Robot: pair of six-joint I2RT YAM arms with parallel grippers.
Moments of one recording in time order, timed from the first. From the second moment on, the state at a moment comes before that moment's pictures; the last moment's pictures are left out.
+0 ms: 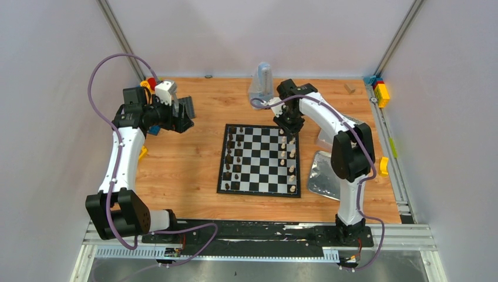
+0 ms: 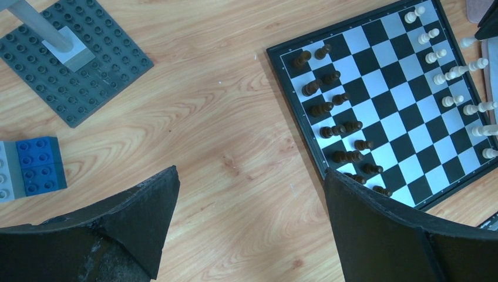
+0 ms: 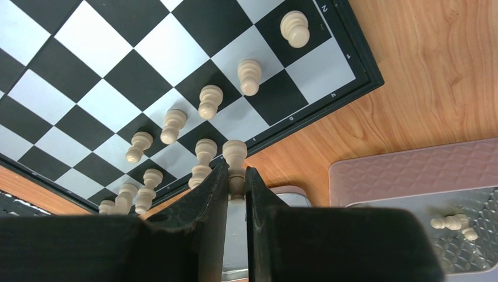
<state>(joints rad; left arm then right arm) 0.13 1.30 1.21 -0.66 0.62 0.26 0.44 2.00 1.77 -1.14 -0.08 -0.42</state>
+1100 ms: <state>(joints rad) 0.13 1.30 1.20 -0.67 0.62 0.26 0.44 2.11 1.79 -1.14 -0.06 -0.44</state>
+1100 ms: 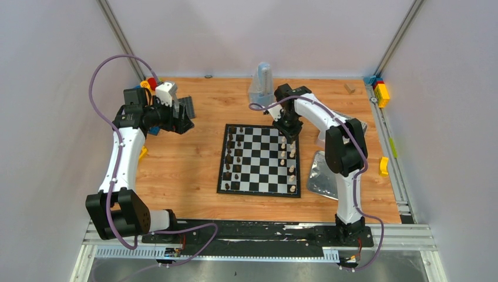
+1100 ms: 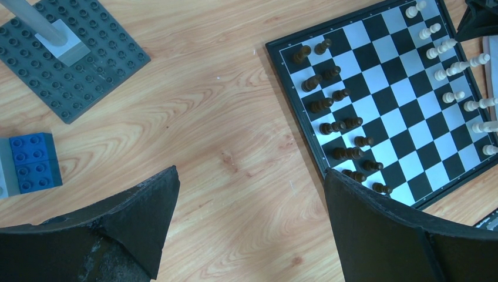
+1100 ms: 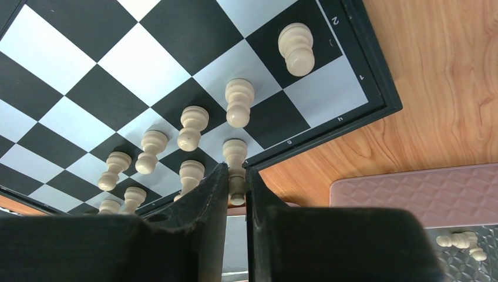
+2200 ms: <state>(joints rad) 0.13 1.30 1.20 -0.67 0.62 0.27 0.46 2.11 1.79 -1.15 -0.03 -0.44</state>
